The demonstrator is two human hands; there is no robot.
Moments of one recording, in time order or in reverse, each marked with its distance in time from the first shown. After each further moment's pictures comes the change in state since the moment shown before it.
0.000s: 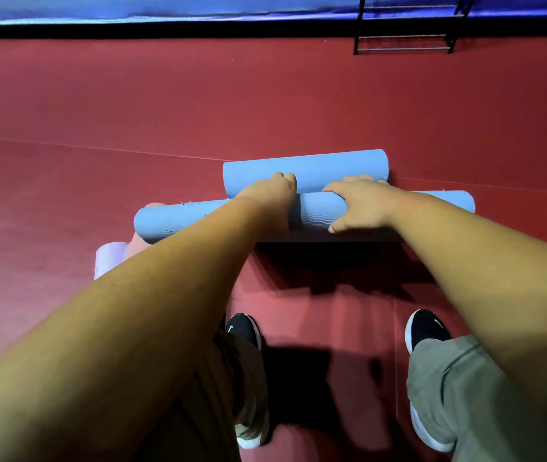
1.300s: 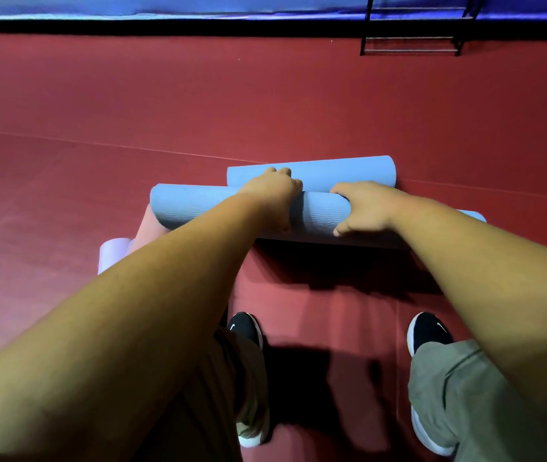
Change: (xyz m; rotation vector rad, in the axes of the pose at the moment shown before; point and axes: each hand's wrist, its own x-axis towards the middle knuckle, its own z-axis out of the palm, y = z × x) left_hand 0.013 -0.015 0.002 0.042 -0.013 0.065; right_hand 0.000 -0.005 0.001 0.047 -0.011 0.028
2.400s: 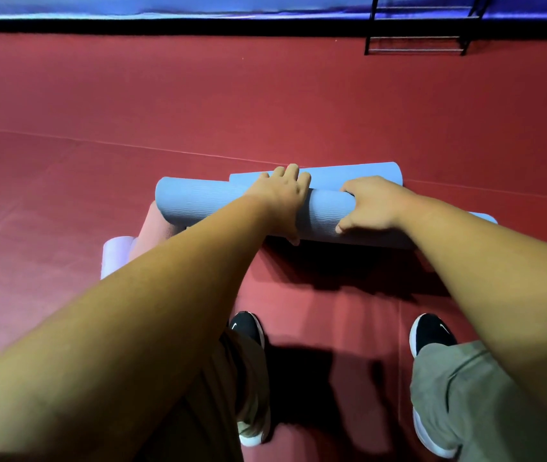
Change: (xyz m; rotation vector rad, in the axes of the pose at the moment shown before) left_hand -0.003 0.009 0.009 0.229 0.044 0.028; right_hand 0.001 0.005 -0.002 0.057 0.062 0.007
